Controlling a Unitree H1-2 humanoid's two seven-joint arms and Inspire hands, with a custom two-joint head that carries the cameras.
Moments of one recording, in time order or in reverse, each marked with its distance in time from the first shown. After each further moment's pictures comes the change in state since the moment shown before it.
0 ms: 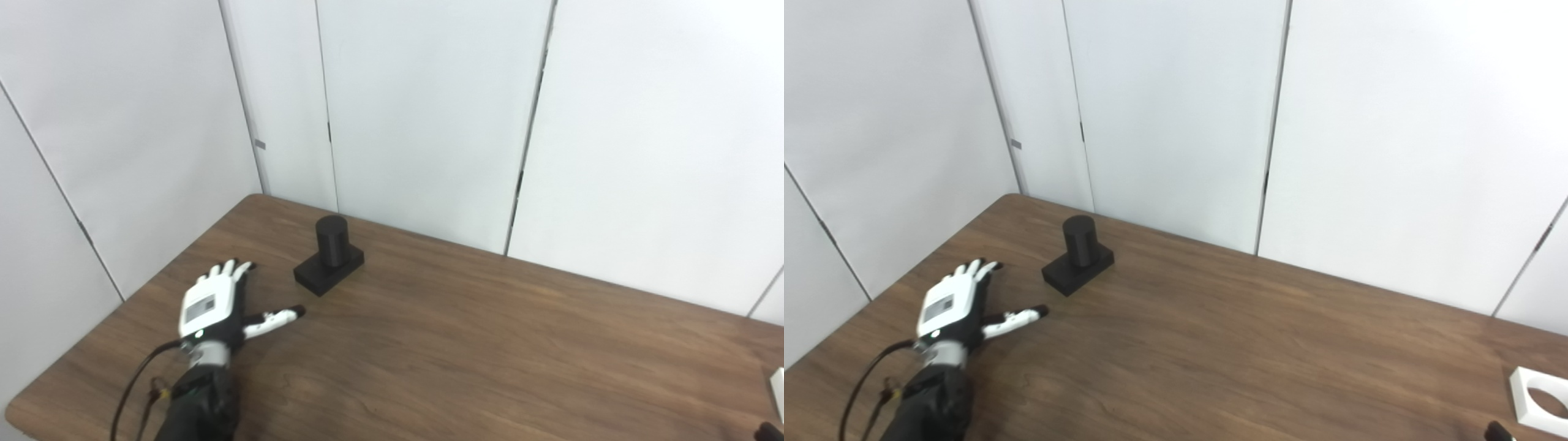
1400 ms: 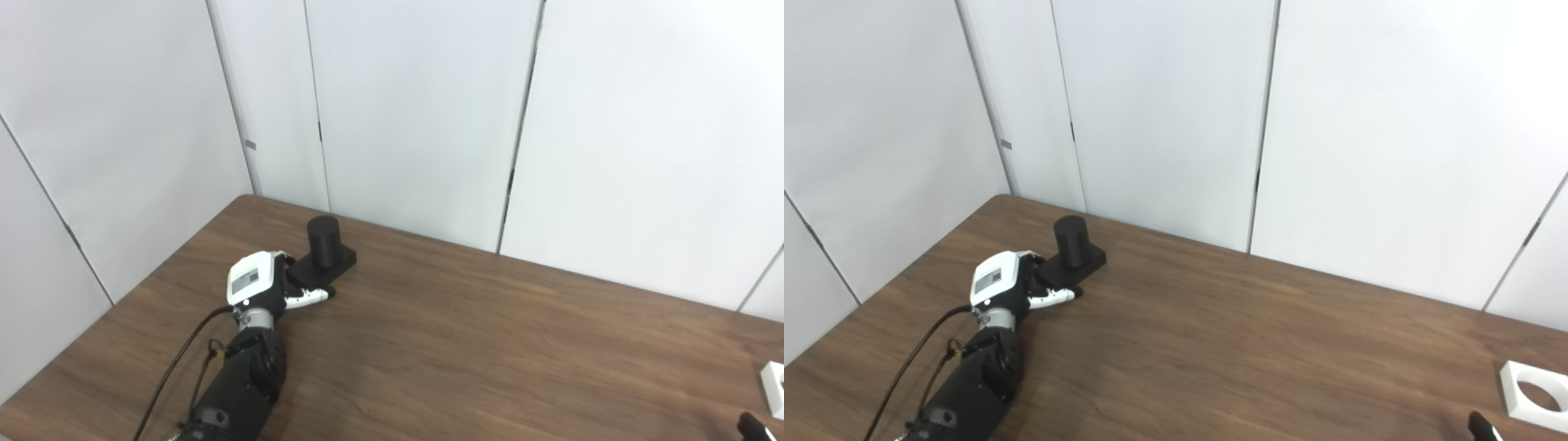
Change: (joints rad) left arm -0.243 -0.006 -0.158 0.396 -0.155 -0.025 0.266; right arm 0.003 0.002 0.025 -0.024 -0.035 0.019 -0.018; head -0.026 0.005
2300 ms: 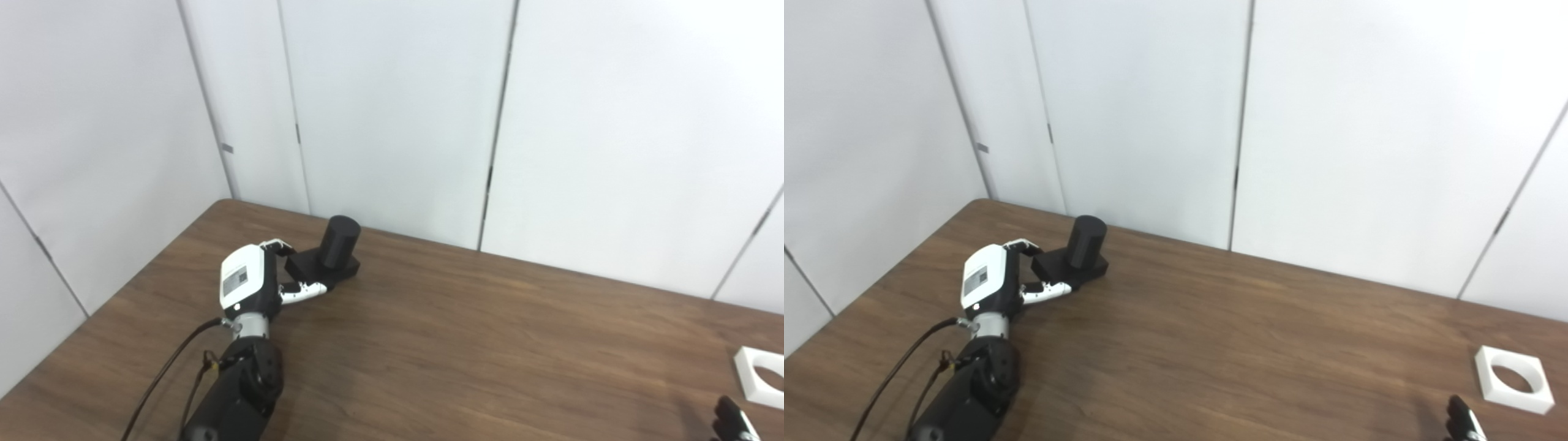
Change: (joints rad) left arm 0.054 -0.025 -0.026 -0.158 -0.060 -0.108 0.086; right arm 0.001 0.000 0.011 -0.006 -0.006 0.000 0.009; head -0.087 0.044
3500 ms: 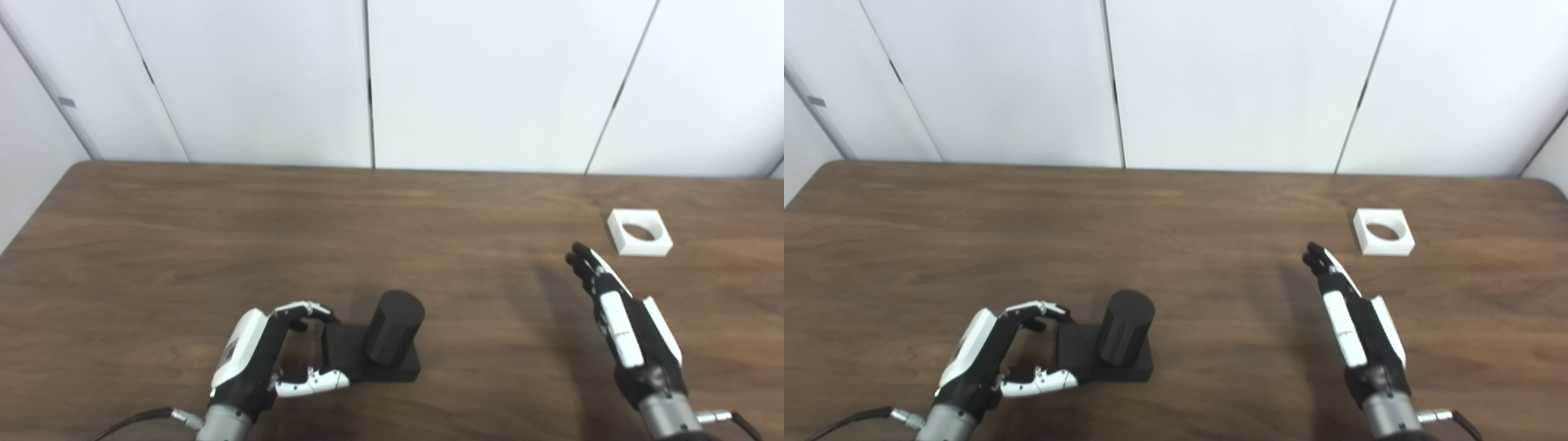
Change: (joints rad) left arm 0.509 -0.119 -0.196 -0.751 -0.119 -0.029 -0.577; right arm 0.000 0.014 0.079 -0.214 -0.130 0.221 -0.053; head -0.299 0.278
